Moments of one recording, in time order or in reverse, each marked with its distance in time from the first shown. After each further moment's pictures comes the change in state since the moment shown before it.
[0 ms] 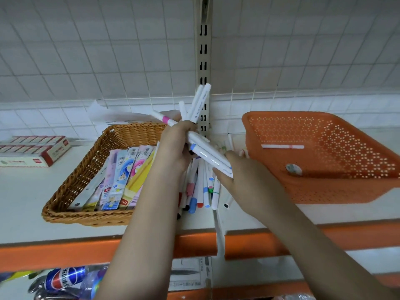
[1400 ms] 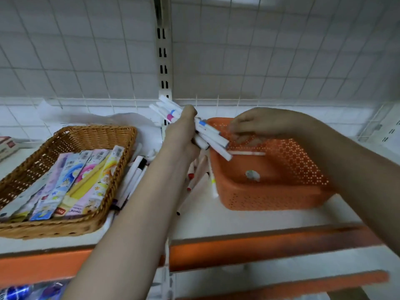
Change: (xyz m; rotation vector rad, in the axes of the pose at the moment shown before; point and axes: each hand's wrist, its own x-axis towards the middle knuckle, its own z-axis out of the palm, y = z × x) left_hand 0.007 -0.026 0.093 -0.032 -0.027 -0.090; right_hand 0.090 0.133 -0.095 0.425 -0.543 0.232
